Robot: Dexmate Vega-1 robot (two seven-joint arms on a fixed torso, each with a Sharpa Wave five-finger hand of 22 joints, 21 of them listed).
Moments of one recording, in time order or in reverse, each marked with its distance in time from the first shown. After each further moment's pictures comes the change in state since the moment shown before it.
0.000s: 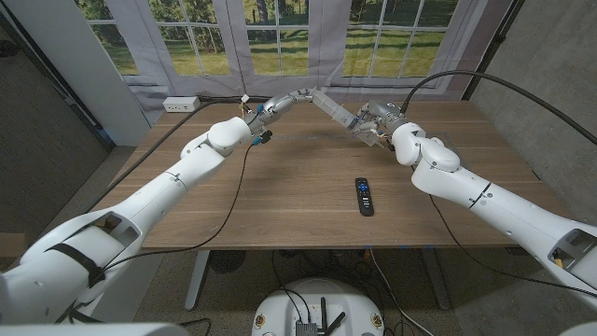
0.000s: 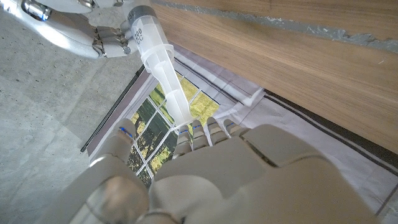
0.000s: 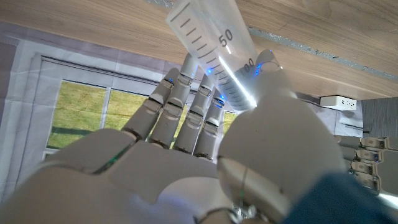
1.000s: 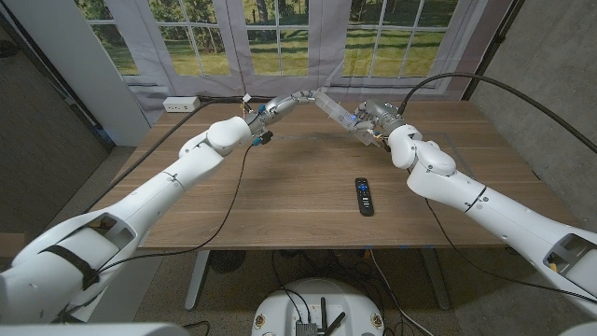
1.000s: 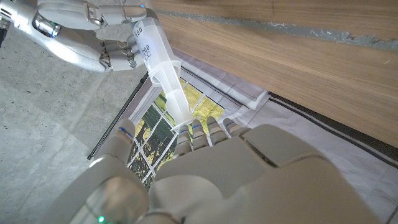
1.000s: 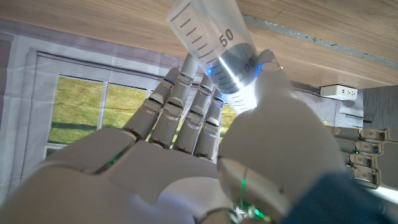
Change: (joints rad) left arm 0.008 0.028 0.002 -0.057 0.017 0.018 -0.016; left_hand -0.005 -0.005 0.004 0.004 0.000 0.000 0.000 -0.004 0.001 0.009 -0.002 -0.001 0.000 0.015 0.001 -0.001 0.000 0.009 -0.002 0.008 0.000; right arm -0.024 0.030 0.006 -0.015 -0.008 -0.014 -0.047; right_hand 0.000 0.000 -0.008 0.000 -0.002 0.005 0.005 -0.006 0.000 0.005 0.005 -0.009 0.007 0.009 -0.002 -0.011 0.018 0.000 0.000 0.000 0.005
